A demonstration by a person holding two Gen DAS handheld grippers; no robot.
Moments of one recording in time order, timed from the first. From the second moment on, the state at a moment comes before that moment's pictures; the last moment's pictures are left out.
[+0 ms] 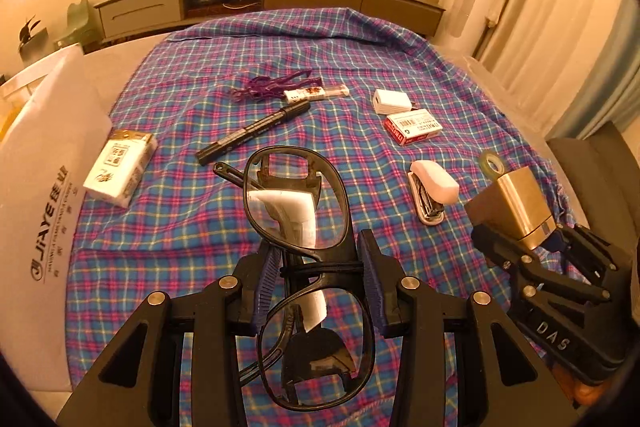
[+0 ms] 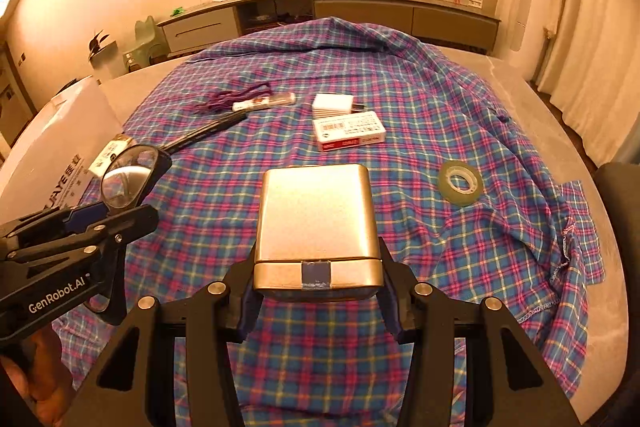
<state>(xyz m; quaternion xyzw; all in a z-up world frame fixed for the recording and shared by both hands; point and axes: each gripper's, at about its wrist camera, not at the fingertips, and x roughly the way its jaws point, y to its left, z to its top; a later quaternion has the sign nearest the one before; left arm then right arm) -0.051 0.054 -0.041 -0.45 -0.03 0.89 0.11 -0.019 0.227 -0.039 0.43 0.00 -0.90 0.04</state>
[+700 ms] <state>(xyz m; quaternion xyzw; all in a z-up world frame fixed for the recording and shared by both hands) -0.013 -0.034 0.017 -0.40 -0.08 0.91 0.09 -0.005 0.121 0.009 0.41 0.05 -0.90 0.11</state>
